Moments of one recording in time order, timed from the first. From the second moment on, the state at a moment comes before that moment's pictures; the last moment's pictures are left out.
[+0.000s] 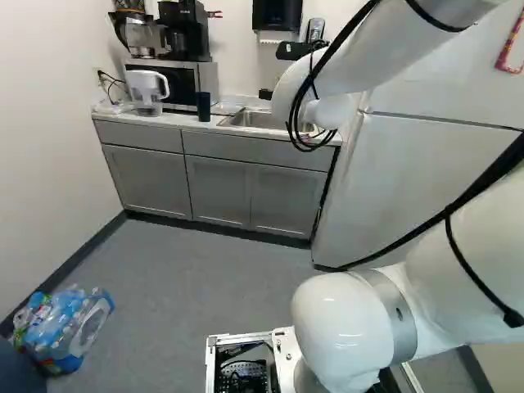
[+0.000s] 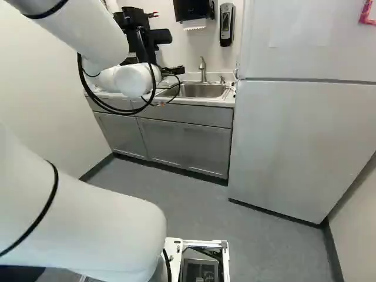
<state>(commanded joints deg) 1.5 16.2 -37.1 0.0 32.9 0.0</state>
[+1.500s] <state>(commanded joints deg) 1.4 15.5 -44.2 0.0 27.1 0.0</state>
